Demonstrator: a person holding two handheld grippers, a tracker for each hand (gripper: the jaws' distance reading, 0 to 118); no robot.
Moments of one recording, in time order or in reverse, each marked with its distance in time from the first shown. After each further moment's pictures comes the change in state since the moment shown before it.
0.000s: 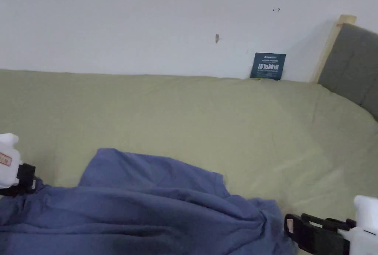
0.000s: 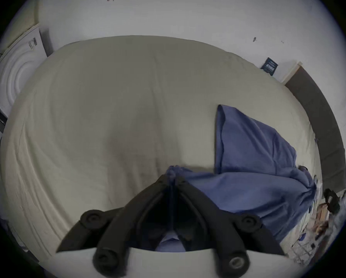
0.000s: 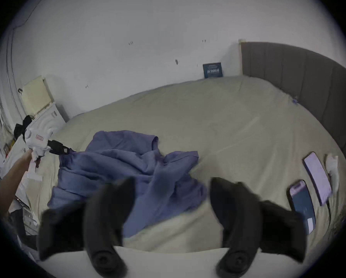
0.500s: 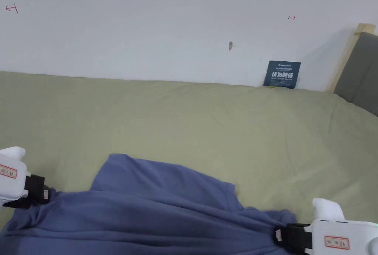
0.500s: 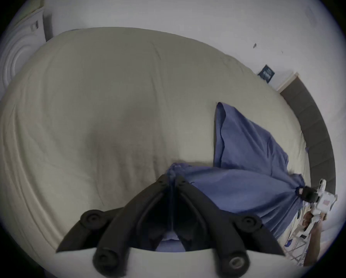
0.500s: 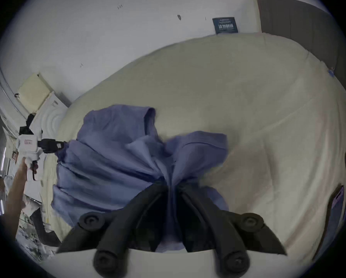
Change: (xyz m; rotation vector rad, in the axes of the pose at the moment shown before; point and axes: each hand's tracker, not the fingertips) left arm -0.019 -0.017 -0.006 0.031 -0.109 0.122; right arm 0.004 0.008 -0.095 -0.229 0.096 -0.071
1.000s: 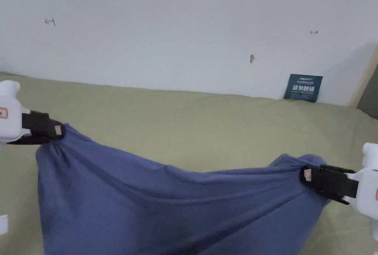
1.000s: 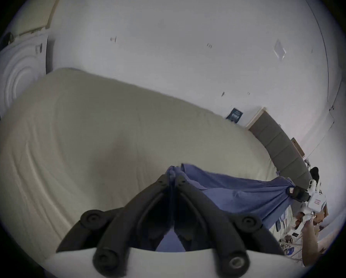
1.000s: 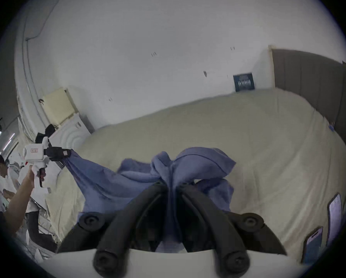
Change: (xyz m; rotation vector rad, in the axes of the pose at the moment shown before) left arm 0.009 0.051 0.144 0.328 -0.138 -0.059; right arm -0.061 0.080 0.091 0.321 0.126 0.123
